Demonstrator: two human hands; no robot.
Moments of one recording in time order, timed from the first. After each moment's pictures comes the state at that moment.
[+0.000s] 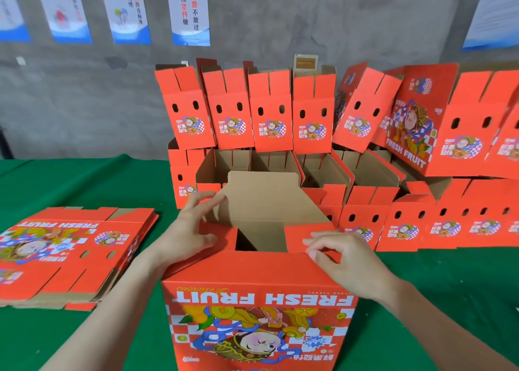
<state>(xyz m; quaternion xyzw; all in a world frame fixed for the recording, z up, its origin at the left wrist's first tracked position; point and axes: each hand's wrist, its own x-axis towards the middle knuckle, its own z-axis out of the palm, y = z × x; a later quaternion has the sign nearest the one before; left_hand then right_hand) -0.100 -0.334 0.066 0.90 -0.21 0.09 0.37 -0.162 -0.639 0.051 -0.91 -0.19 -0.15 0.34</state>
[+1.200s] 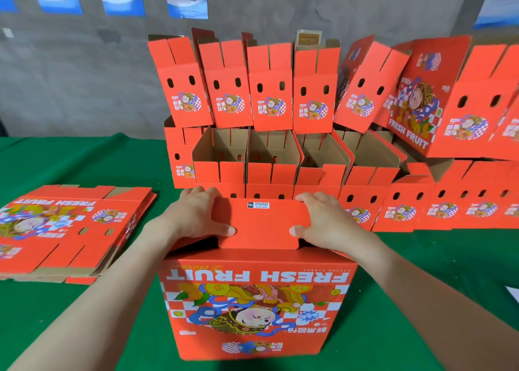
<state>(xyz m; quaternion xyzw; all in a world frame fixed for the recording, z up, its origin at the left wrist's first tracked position) -0.098 -0.357 0.068 0.99 -0.09 0.00 0.12 -0.127 -0.611 0.064 -0.99 -0.05 -0.02 0.16</state>
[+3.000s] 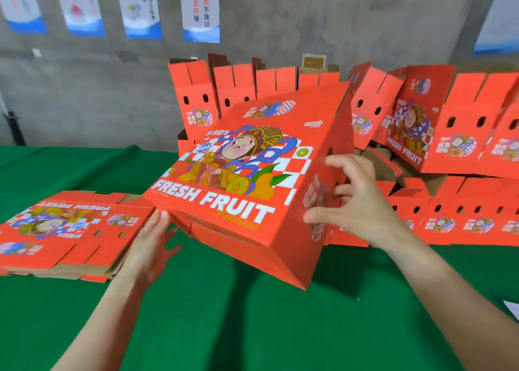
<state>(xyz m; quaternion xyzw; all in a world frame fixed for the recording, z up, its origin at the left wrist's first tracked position) -0.147 -0.299 0.007 0.58 0.06 0.07 0.81 -0.204 -0.619 0.127 -0.83 -0.18 -0.21 0.49</state>
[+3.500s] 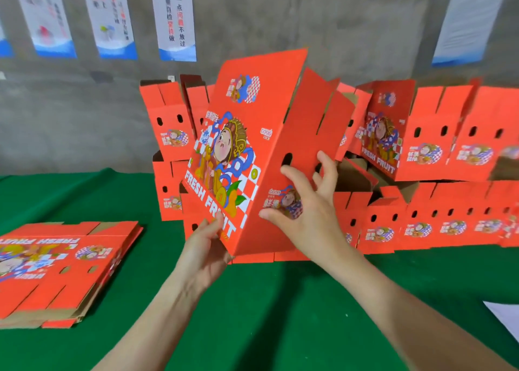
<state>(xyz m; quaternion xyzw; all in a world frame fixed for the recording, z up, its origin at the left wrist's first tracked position) -0.138 -0.424 0.068 0.38 -0.03 -0.10 0.92 -0.167 -0.598 0.110 -0.83 -0.18 -0.38 0.37</state>
